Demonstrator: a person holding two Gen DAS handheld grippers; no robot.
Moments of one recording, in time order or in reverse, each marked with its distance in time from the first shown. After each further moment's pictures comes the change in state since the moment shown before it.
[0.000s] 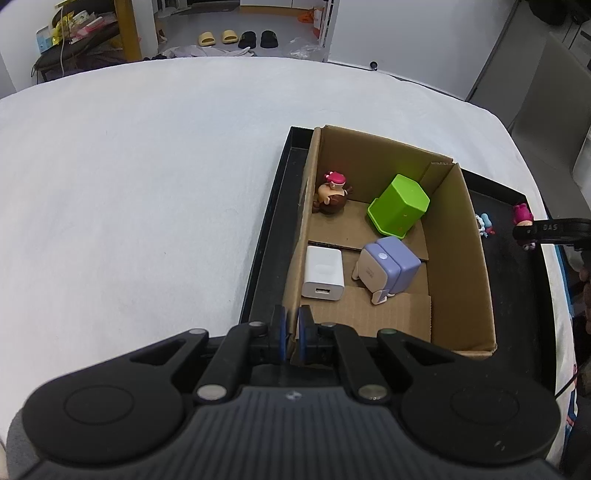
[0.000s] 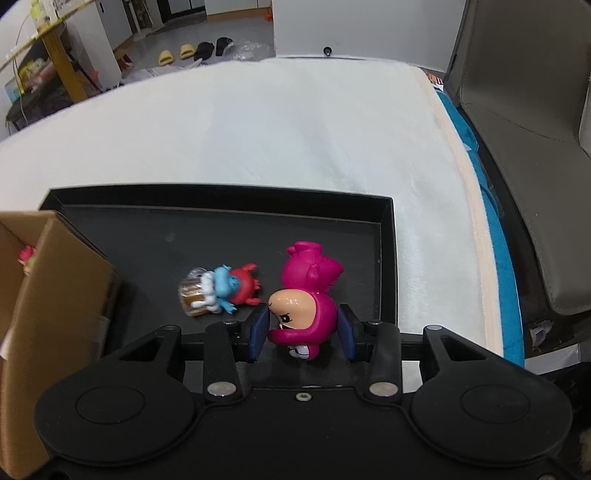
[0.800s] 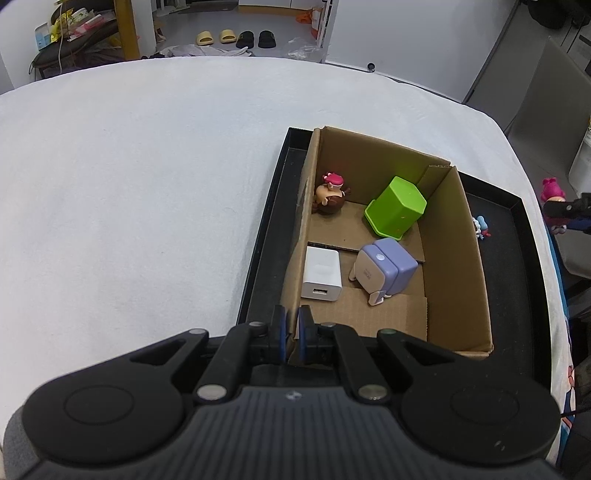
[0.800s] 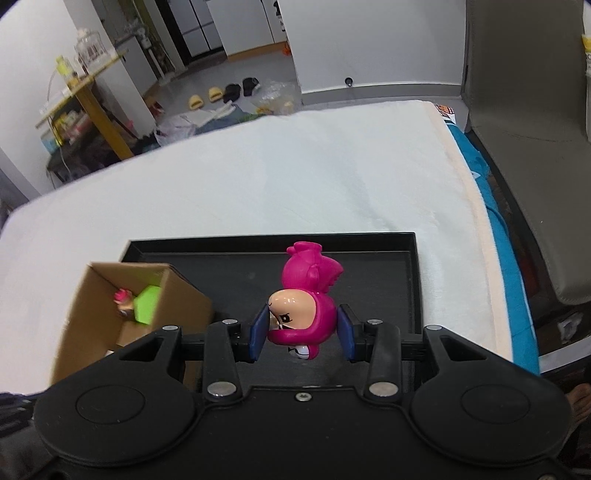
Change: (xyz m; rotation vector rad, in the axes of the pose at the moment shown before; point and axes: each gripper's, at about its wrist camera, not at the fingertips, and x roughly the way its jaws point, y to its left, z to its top) left arm -0.003 0.002 0.000 -0.005 -0.001 -0.013; right arm -0.074 0.006 0.007 0.096 -0.092 0.169
